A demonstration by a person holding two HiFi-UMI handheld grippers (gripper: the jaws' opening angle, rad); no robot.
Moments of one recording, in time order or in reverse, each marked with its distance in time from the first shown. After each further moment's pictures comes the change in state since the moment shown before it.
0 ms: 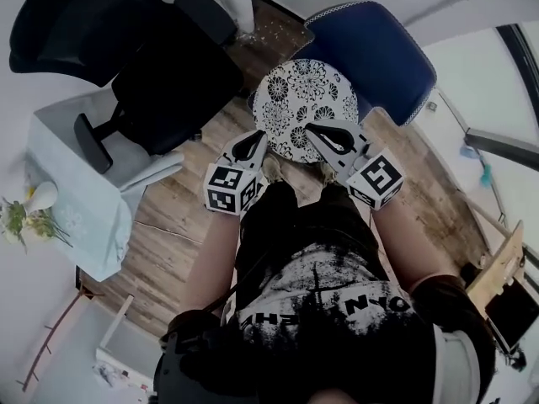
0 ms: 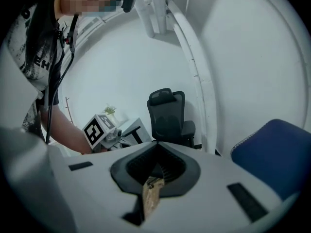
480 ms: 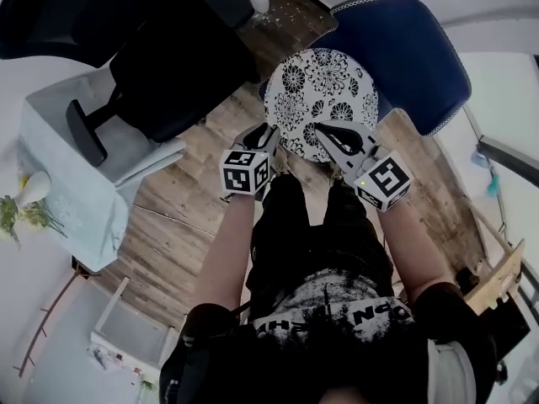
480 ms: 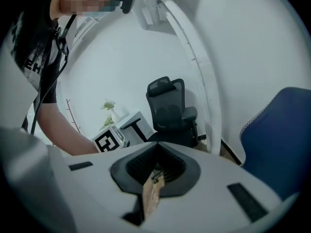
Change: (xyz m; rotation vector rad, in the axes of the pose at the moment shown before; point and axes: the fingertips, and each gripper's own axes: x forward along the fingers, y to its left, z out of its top) left arm 0.067 0.059 -0.095 -0.233 0.132 0.087; right arm 0.038 -0.021 -0.068 0.070 0.063 0.046
